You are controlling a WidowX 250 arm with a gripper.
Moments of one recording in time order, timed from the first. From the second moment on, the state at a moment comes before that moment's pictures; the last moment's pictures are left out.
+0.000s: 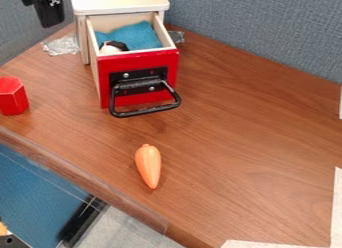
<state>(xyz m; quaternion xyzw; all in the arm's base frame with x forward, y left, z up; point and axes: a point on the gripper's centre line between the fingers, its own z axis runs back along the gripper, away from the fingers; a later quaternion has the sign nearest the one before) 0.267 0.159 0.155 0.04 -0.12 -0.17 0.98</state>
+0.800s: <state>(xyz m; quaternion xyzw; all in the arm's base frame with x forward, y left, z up) 0.197 0.045 0.126 0.05 -0.19 0.01 0.98</state>
